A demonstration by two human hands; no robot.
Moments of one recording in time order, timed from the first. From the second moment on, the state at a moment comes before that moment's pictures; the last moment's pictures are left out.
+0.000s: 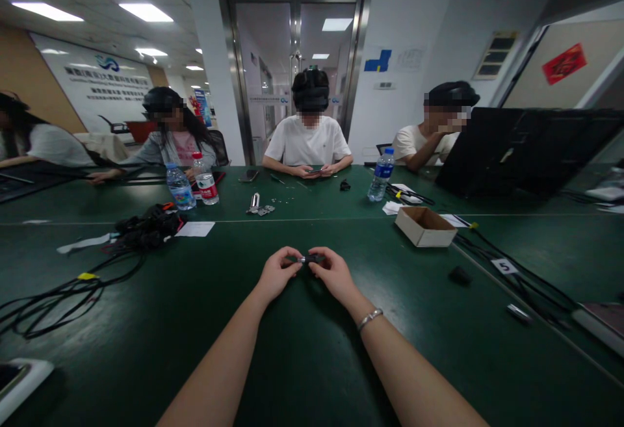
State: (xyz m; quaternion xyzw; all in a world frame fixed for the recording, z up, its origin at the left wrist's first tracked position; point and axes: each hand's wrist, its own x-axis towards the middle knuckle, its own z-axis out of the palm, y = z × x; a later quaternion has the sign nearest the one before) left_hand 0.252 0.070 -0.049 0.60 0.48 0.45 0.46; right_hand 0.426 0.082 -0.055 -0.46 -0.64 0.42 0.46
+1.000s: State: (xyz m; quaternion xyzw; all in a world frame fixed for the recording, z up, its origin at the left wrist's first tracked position) left_hand 0.250 0.067 -0.041 0.59 0.49 0.43 0.47; right_hand 0.425 0.076 -0.046 -0.45 -0.63 0.44 0.46
